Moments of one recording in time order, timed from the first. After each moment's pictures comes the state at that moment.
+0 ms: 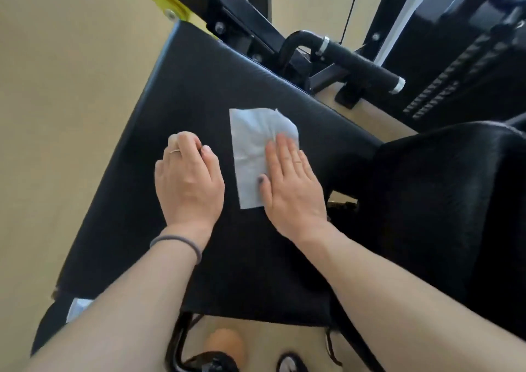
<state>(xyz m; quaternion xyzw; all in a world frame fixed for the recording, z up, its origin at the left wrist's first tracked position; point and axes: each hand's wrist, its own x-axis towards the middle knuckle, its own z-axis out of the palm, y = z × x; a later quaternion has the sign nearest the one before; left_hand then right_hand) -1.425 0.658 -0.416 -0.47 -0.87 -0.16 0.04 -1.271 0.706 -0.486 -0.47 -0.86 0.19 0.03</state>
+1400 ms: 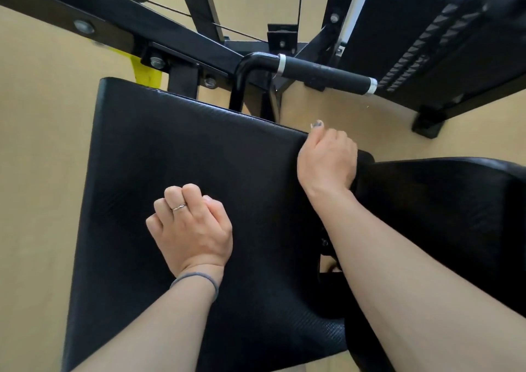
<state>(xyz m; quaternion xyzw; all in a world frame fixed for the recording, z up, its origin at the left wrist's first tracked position) -1.423 0.704 -0.452 -0.51 -0.86 0.01 0.07 -1.261 0.838 -0.493 -0.79 -0.56 0.23 0.05</state>
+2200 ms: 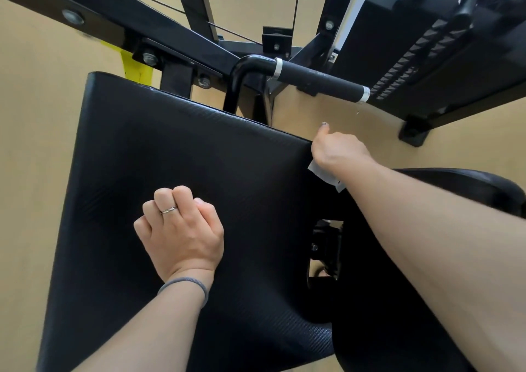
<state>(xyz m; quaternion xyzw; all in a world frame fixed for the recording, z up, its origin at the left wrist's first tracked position) -1.423 0.704 -0.455 -0.51 -0.86 0.00 0.08 -1.226 0.889 -0.475 -0.76 -0.50 0.38 -0.18</state>
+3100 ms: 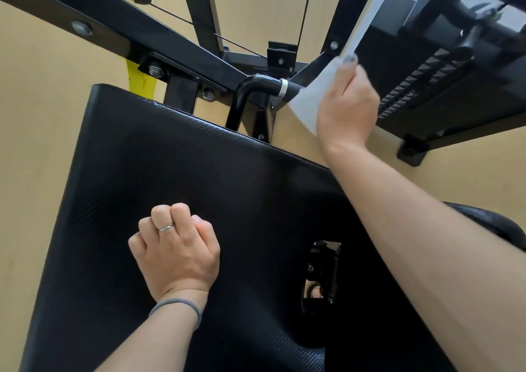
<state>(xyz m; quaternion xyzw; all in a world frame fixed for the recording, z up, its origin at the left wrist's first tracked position) -1.421 0.704 -0.454 -0.50 -0.86 0.00 0.07 -1.258 0.943 -0.450 -0.75 -0.51 0.25 0.34</state>
